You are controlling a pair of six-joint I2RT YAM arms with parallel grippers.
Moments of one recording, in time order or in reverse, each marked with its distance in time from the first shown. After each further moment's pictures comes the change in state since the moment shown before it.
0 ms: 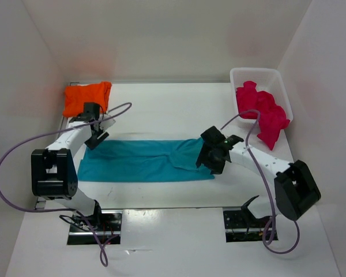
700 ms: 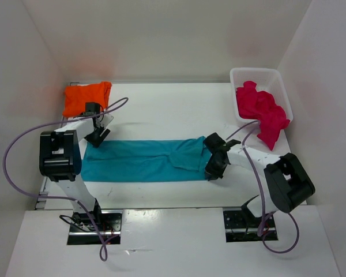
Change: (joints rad) left arm 0.061 0.230 0.106 0.163 0.044 -0.163; right arm -0.038 0.027 -0.140 0.039 -0.037 0.132
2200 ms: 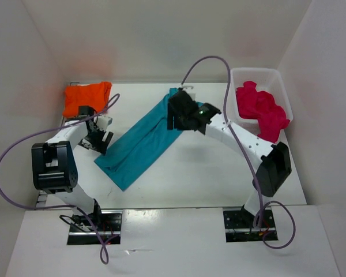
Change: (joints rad) left arm 0.020 -0.157 -0.060 -0.224 0.321 -0.188; right arm 0.174 0.279 0.912 -0.105 0.381 -0.502
